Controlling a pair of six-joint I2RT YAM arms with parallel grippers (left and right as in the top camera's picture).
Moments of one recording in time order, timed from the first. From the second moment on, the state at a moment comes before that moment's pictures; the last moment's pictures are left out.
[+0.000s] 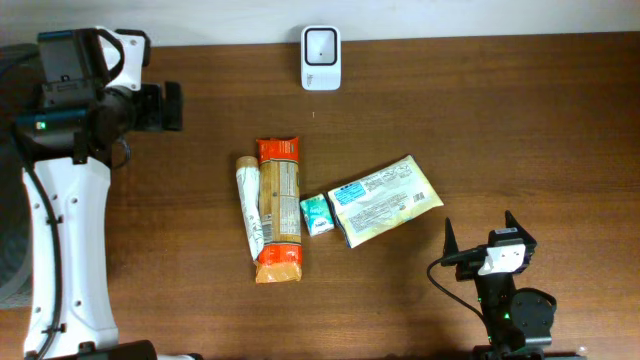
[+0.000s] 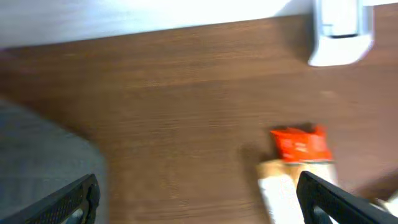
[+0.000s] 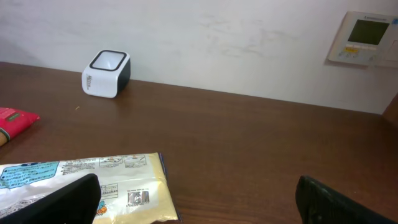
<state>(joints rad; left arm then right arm) 0.11 1.58 1.75 -0.97 0.06 0.18 0.00 0.01 0.01 -0.07 -0.05 -0.12</state>
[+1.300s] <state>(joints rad) 0.32 1.61 1.75 -0.98 -0.04 0.19 0.00 1.02 1.17 -0.80 -0.44 -0.02</state>
